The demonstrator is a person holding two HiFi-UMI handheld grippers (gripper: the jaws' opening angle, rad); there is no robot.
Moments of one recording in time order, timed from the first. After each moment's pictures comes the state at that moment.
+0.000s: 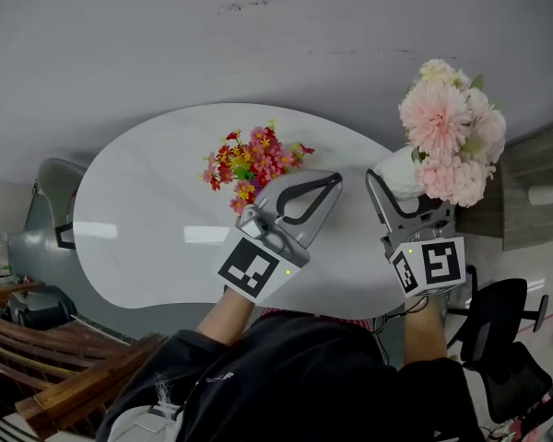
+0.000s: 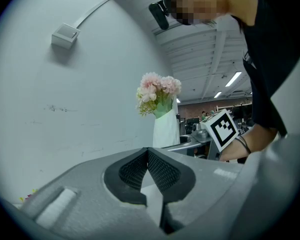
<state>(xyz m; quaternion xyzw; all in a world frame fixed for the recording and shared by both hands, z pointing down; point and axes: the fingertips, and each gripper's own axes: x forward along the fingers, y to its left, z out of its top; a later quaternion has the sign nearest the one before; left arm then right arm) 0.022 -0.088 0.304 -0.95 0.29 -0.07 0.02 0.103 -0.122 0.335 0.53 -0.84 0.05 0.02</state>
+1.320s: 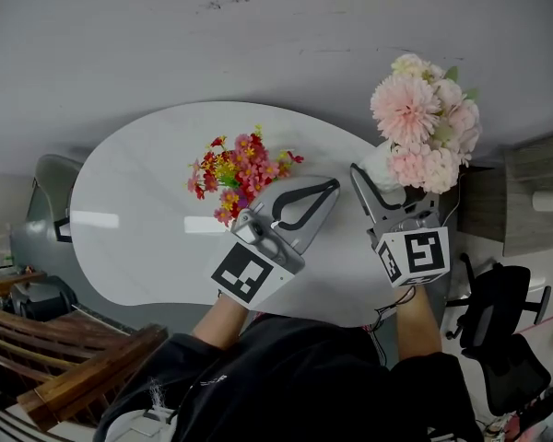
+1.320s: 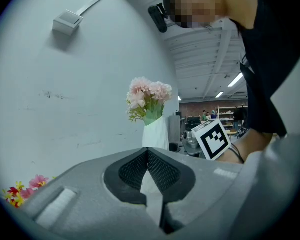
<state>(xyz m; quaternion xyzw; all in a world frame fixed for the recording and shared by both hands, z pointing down) 0.037 -0.101 0.325 -0.95 0.29 -0.09 -0.01 0.099 -0.156 0.374 0.51 -0.85 0.07 0.03</state>
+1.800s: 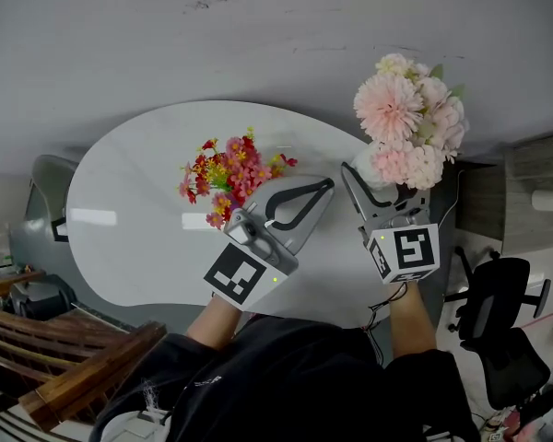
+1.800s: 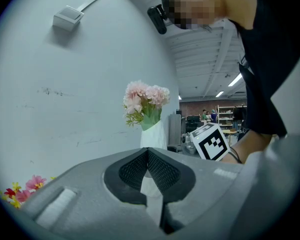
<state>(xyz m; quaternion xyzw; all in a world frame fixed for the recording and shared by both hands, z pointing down) 0.030 -0.116 0.346 -0.95 0.29 -0.10 -0.01 0.086 -0.173 0.408 0.51 -0.86 0.08 0.04</state>
